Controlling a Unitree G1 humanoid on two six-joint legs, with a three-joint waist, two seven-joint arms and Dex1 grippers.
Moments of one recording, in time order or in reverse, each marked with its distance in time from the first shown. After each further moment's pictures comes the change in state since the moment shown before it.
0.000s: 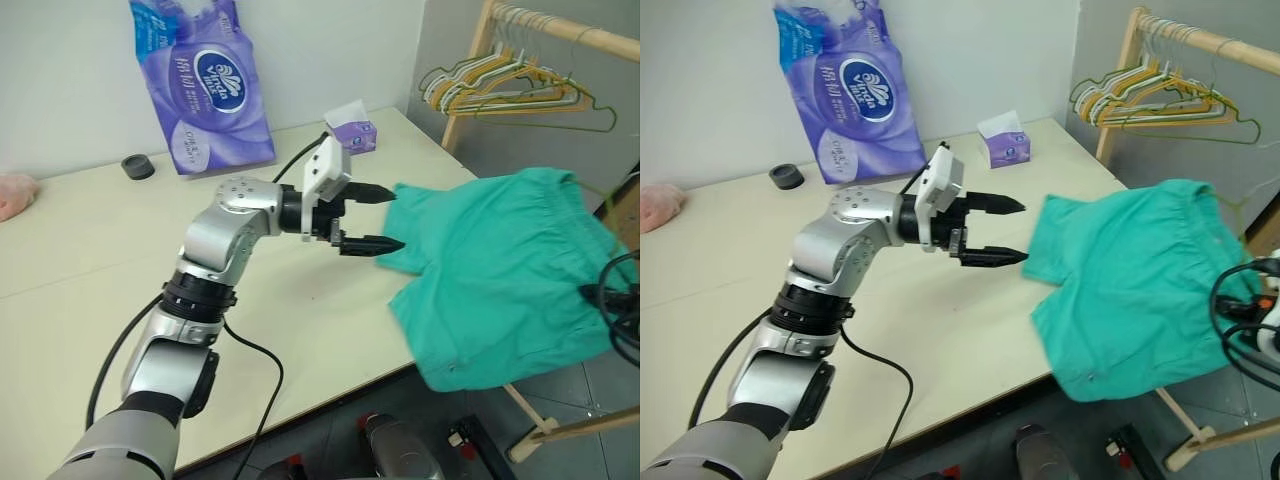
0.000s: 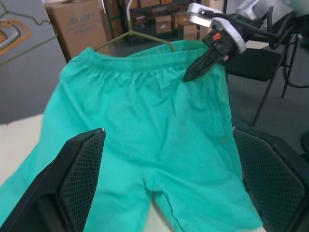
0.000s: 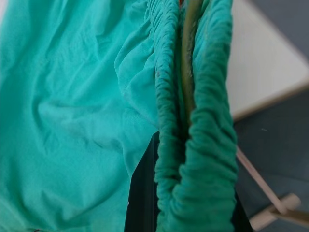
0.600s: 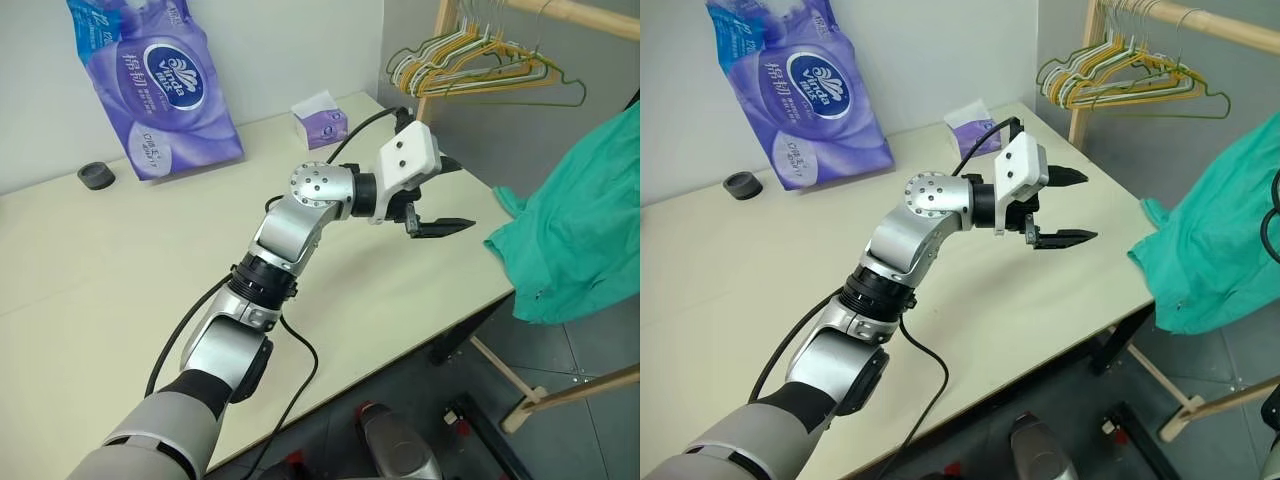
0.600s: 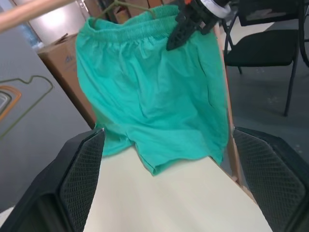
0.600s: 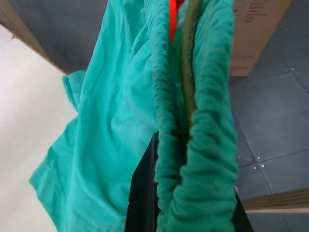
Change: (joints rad) left arm -0.134 -0.215 -0.081 0.153 0.207 -0.182 0.180; right arm -0.590 -0.182 0.241 0.599 -0.189 -0.153 -0.243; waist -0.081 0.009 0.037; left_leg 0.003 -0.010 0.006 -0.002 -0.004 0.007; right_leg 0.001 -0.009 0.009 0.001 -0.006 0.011
